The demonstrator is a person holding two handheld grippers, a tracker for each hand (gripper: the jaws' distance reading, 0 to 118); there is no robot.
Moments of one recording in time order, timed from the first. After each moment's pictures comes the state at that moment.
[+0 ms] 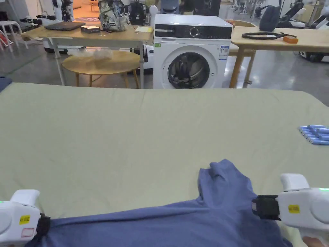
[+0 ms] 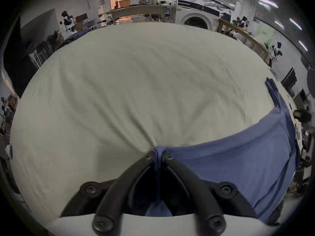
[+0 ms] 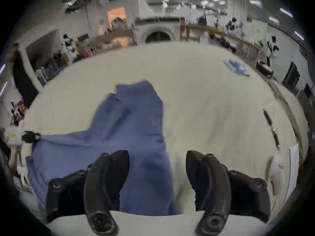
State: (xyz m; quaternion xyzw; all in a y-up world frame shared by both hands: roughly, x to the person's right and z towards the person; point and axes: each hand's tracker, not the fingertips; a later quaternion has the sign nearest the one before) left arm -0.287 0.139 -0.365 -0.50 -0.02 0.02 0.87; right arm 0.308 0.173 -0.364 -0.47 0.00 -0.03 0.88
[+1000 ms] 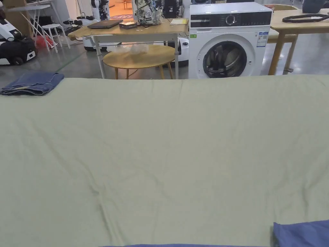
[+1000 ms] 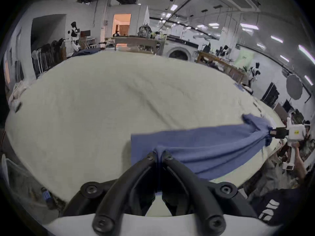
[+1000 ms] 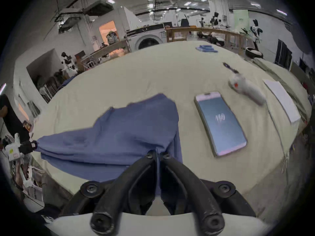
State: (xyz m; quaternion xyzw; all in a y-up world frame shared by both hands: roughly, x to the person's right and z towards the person) left arm -0.301 0.175 -0.085 -0.38 -0.08 0.07 0.92; right arm 0.313 0.168 -0.071 -0.40 -0.01 -0.11 0.91
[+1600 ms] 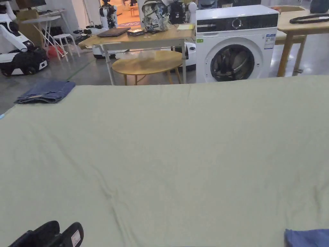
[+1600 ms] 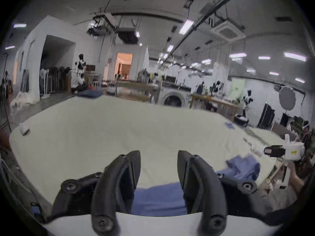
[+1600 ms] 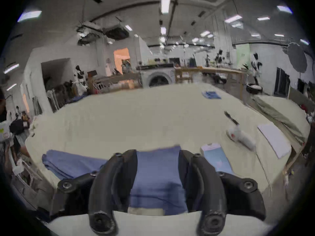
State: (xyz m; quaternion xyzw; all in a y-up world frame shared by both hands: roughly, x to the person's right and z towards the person) left arm -0.286 0.271 -0.059 -0.15 -0.07 0.10 0.98; right arm 0.260 0.245 -0.054 -0.22 0.02 -0.05 0.97
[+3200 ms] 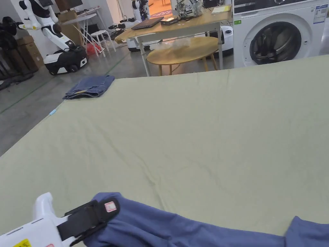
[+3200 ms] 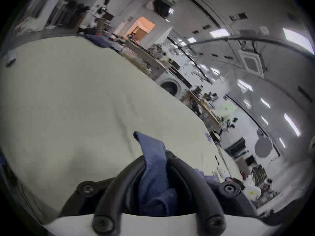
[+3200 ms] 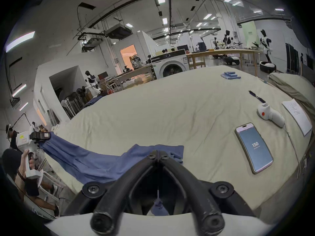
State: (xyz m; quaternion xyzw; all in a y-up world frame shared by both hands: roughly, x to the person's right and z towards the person) left arm -0.356 0.251 -0.121 -0.28 -0.14 0.33 0.89; right arm 0.243 0.213 -0.075 -0.27 0.07 -0.14 0.95
